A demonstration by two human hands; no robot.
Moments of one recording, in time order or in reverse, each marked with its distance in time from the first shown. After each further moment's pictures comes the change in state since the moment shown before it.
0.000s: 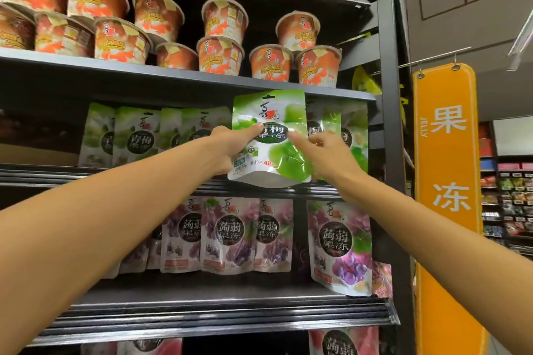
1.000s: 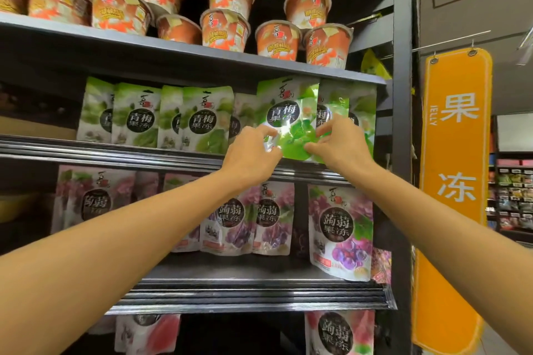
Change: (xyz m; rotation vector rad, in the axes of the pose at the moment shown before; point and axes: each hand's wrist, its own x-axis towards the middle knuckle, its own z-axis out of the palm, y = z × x) left_hand -0.021 -0.053 0.025 0.713 0.075 0.557; right_hand 0.000 0.007 -0.001 -0.325 0.097 0.067
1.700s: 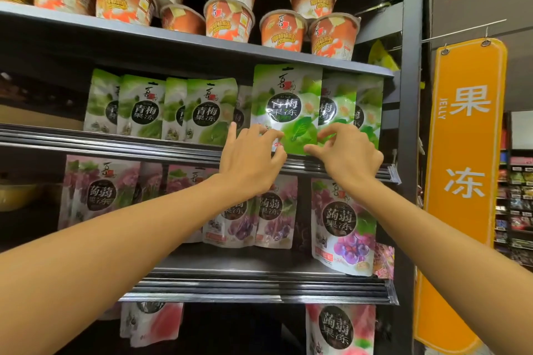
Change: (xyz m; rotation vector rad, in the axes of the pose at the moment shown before) left_hand -0.011 -0.011 0.014 0.411 0.112 0.155; right_hand -0.009 0.021 0.017 -0.179 0.167 -0.008
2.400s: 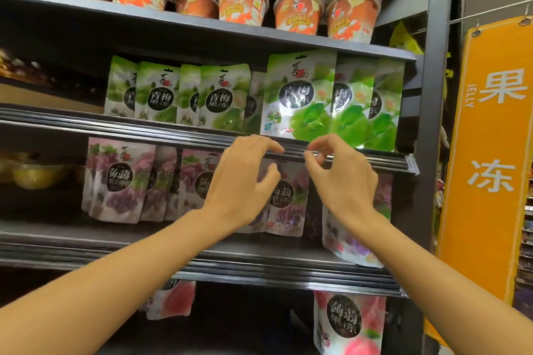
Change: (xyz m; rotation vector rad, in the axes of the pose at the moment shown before) left_hand -0.067 -0.012 -0.002 -0.294 0.179 0.101; right_hand -0.060 0.005 0.019 0.224 0.038 -0.144
